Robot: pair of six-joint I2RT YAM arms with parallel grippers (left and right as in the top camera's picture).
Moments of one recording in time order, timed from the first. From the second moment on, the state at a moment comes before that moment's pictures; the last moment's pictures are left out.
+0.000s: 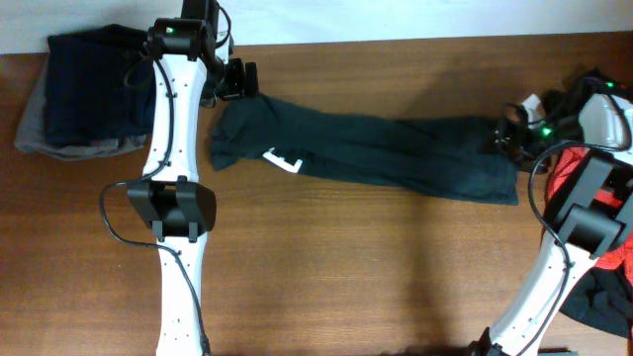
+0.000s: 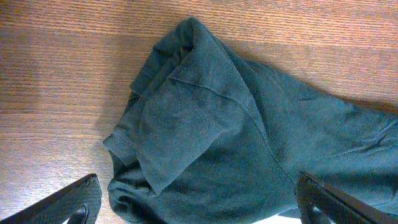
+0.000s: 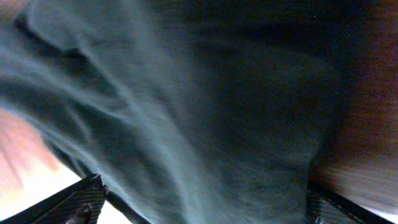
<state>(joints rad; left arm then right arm) -0.10 2.65 2.91 -1.55 0.12 -0.18 -0.47 2.46 2.04 -1.36 -0.58 -0.35</state>
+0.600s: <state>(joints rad) -0.10 2.65 2.91 -1.54 0.12 -0.18 -0.40 2.48 1.99 -1.30 -0.58 -0.28</state>
